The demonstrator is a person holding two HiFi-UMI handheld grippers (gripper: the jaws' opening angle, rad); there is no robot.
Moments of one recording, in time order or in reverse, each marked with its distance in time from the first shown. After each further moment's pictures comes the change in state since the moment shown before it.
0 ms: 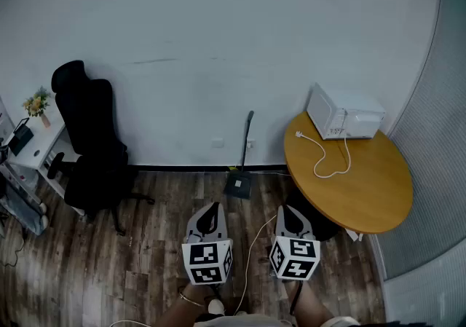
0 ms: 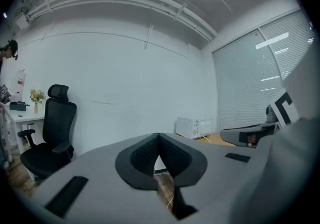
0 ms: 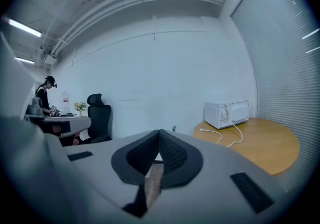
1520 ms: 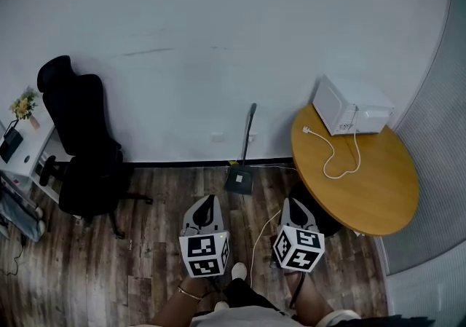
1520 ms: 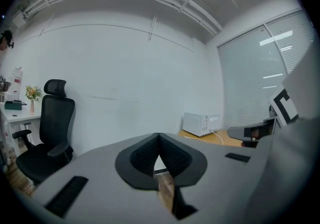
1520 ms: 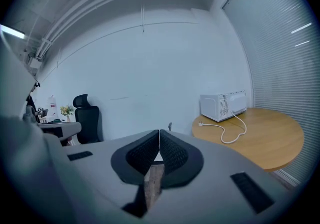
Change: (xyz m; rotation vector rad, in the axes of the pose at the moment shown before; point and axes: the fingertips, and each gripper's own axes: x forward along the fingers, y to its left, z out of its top) left arm 0.078 0.066 -0.016 0.007 0.040 0.007; right arm 0.090 -0.003 -0.013 0.097 0.035 -0.086
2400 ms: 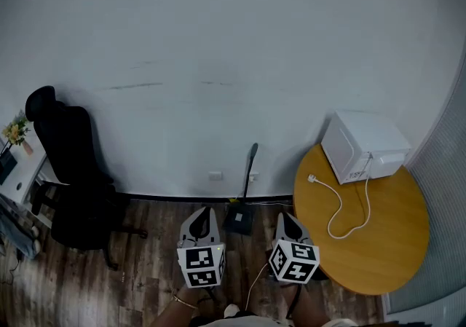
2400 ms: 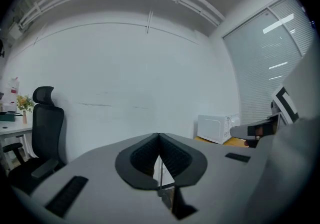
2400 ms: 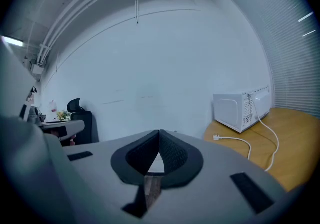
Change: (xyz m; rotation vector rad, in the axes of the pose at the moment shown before) left arm 0.185 0.022 0.049 0.064 -0.032 0.081; right arm 0.187 -0.030 0.062 0.013 0.011 0.093
